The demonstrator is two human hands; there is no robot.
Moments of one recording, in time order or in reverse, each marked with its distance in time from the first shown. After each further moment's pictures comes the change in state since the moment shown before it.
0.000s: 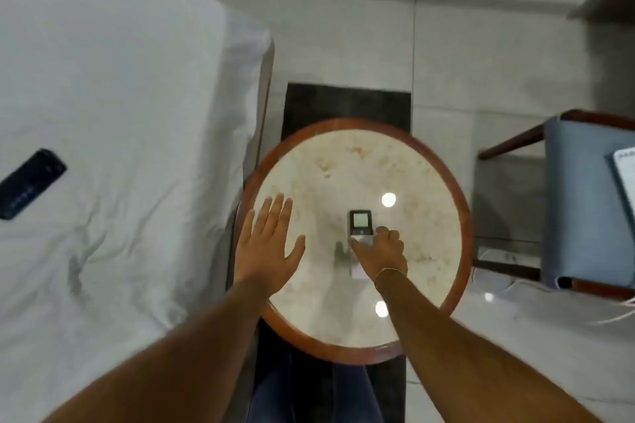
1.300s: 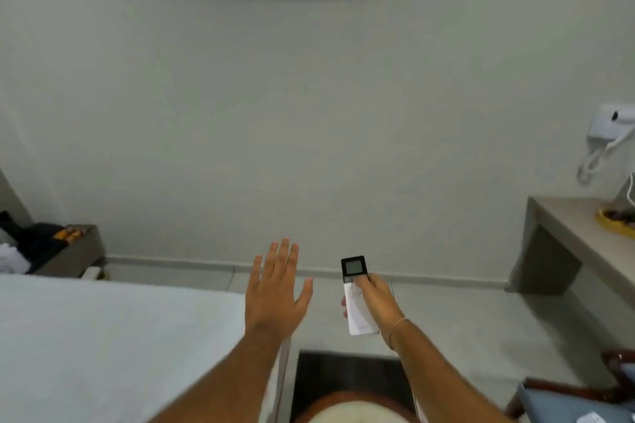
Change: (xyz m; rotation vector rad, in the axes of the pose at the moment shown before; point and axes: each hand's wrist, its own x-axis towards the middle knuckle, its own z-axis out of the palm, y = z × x) left_hand 0.087 0.078 -0.490 0.153 0.775 0.103; right_hand -0.206 -0.268 -0.431 0.997 -0.026 -0.523
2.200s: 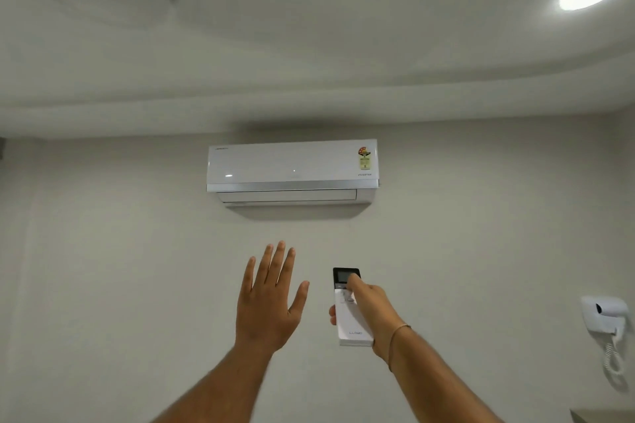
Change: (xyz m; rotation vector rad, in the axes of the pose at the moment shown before) left_hand 0.225 0.023 -0.295 0.085 0.695 0.175; right_hand -0.125 -0.355 0.007 0.119 -0.035 -0.480
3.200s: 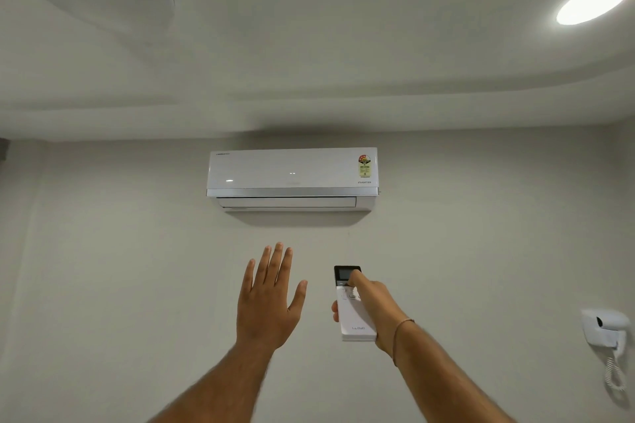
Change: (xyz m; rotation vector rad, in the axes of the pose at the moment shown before) left_hand 0.013 0.005 0.009 -0.027 0.015 -0.055; right_hand -0.005 -0.026 -0.009 0.008 -0.029 -0.005
